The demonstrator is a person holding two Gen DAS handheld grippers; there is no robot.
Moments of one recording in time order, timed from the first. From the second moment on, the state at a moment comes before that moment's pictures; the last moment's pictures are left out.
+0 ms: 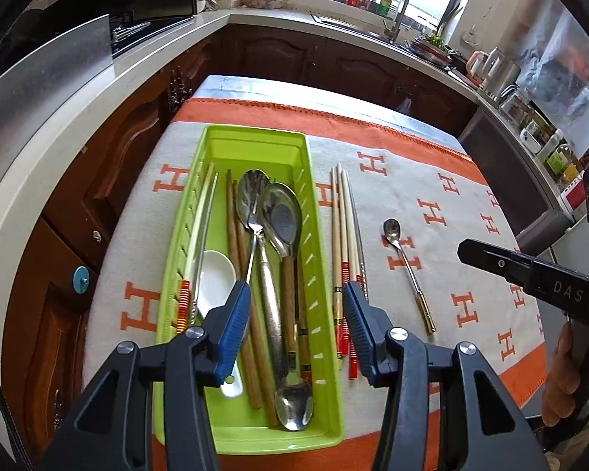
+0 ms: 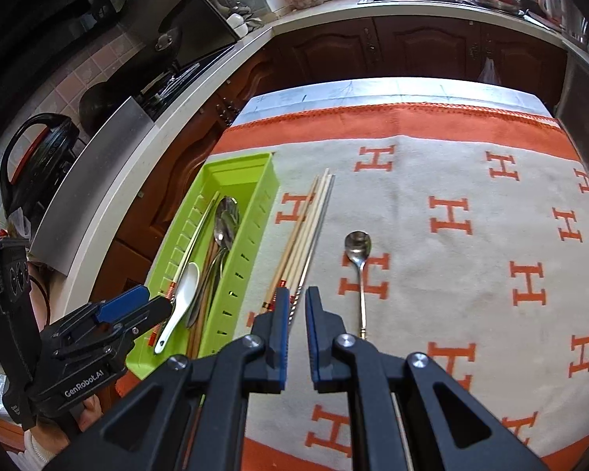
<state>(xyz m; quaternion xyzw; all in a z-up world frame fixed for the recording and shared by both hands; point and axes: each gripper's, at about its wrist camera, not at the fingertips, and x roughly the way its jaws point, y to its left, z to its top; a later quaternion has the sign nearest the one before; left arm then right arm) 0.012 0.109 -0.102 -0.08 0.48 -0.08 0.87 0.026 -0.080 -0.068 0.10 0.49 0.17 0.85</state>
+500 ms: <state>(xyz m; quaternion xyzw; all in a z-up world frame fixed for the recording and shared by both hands) 0.016 0.060 -0.128 -0.04 0.49 -0.09 0.87 0.031 -0.096 -0.126 0.05 0.51 0.15 0.85</state>
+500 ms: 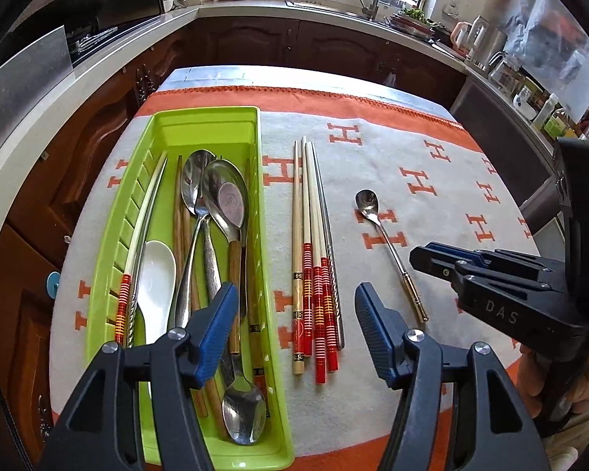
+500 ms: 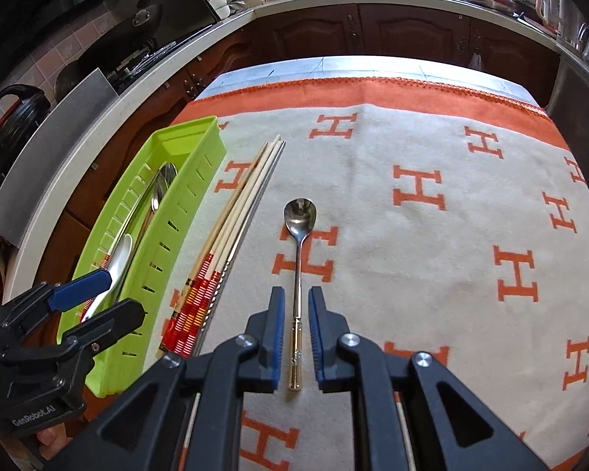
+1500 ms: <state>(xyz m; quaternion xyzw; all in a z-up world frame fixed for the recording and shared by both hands) 0.041 0.053 -0.137 -0.05 0.50 -0.07 0.86 0.032 -0.094 -0.151 0.01 0.49 0.14 0.86</state>
